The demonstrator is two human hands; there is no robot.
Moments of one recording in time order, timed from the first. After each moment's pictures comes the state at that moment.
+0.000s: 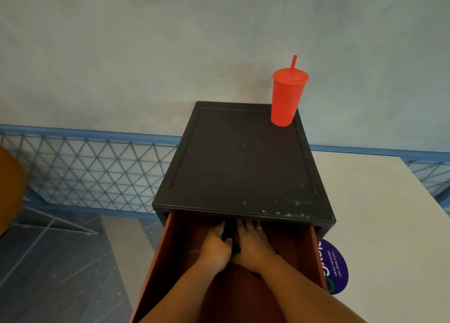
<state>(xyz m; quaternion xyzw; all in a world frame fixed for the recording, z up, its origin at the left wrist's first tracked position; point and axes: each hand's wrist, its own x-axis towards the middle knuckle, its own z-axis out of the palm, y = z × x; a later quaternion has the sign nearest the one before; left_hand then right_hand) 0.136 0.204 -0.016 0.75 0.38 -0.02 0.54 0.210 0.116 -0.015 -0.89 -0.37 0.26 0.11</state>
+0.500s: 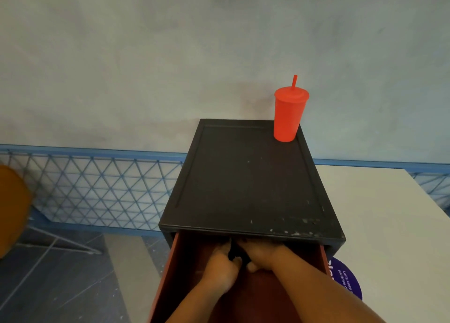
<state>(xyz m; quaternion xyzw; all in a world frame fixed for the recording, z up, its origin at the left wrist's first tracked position) 0.138 0.215 -0.011 0.79 0.35 -0.03 0.50 0.245 0.133 0.012 -0.82 -0.51 0.26 -0.05</state>
